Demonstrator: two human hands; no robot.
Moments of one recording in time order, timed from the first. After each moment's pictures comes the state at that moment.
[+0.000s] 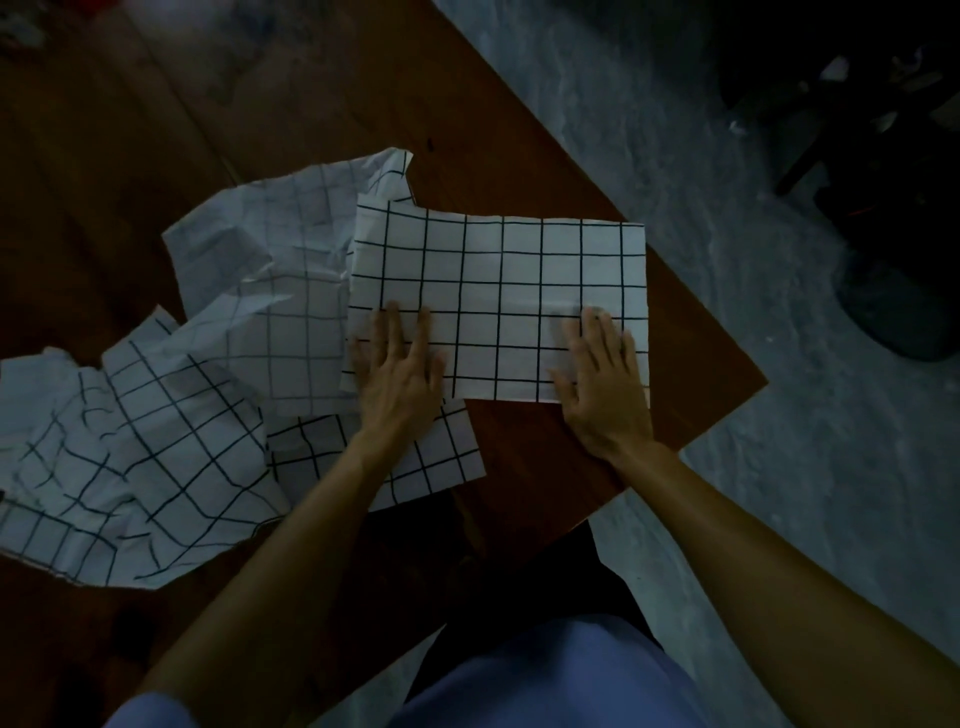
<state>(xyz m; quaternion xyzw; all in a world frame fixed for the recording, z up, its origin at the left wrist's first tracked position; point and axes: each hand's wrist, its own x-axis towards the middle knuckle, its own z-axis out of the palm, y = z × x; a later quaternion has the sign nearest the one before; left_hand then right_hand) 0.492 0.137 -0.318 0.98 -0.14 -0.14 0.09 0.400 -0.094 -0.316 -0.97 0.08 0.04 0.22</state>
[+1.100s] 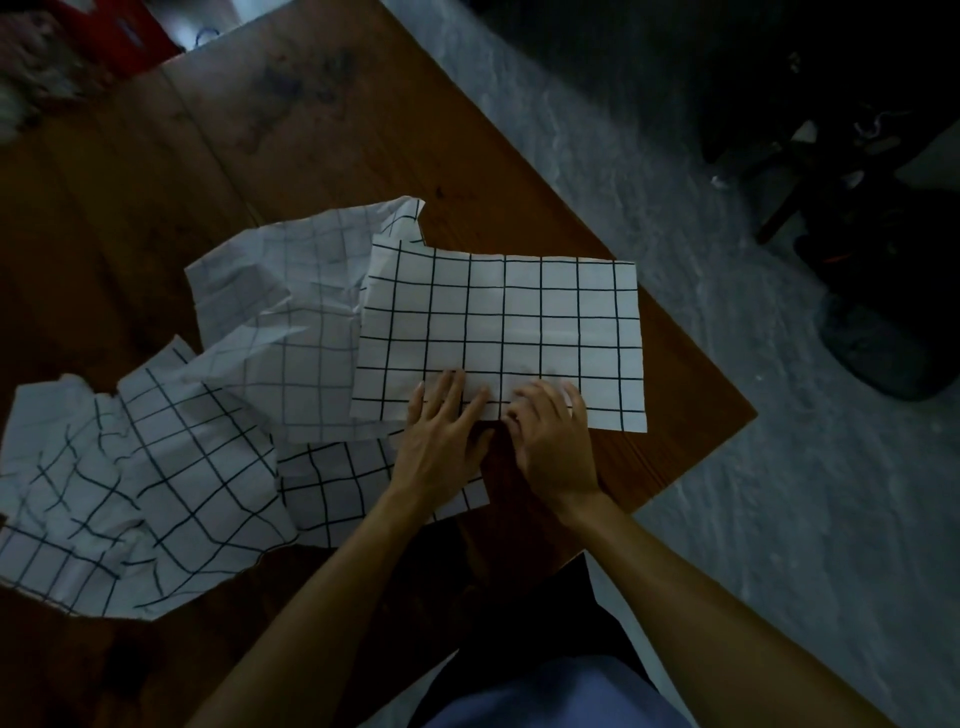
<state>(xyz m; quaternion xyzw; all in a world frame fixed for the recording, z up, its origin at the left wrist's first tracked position) 0.452 0.124 -0.313 0.95 -0.31 -0.07 0.07 0.395 -0.034 -0.321 -0.98 0.01 -0.11 0.17</state>
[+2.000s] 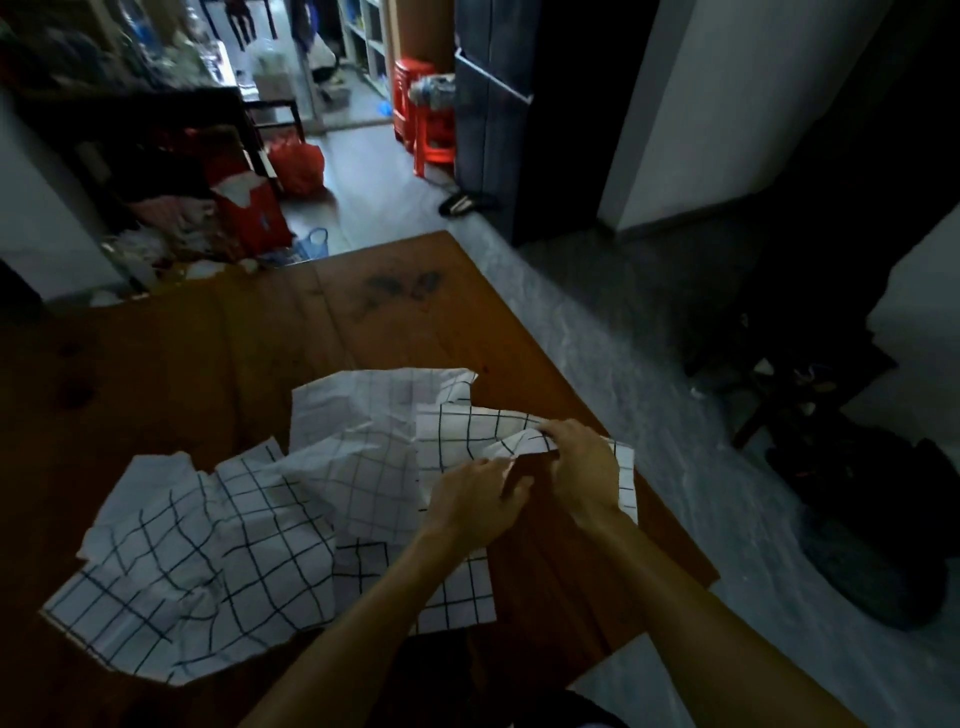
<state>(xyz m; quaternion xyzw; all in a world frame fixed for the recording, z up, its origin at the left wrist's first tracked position) 0.473 0.107 -0.159 0.93 -0.26 -0.02 0.28 0.467 -0.046 -0.145 -0.96 0.07 -0.11 0.23</state>
